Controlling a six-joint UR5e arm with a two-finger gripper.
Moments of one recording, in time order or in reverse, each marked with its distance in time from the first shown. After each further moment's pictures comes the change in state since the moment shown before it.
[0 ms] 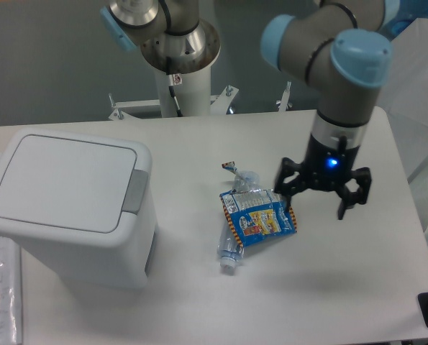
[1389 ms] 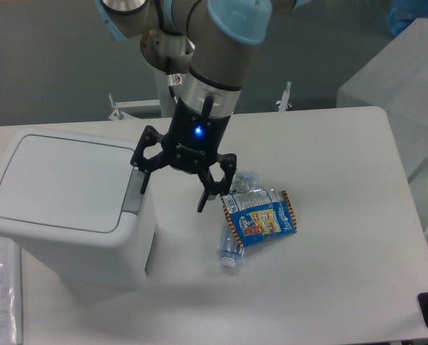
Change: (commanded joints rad) arm -0.189 0.100 -0.127 0.012 -0.132 -0.120
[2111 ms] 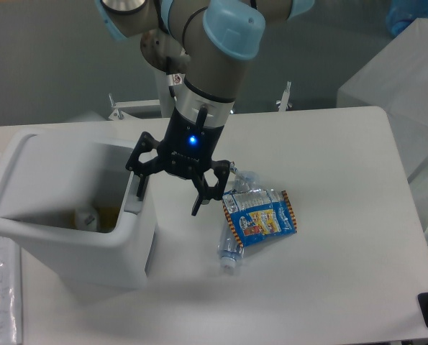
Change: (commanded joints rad) arm -0.002 -0.009 -0.009 -0.002 0.000 -0.002
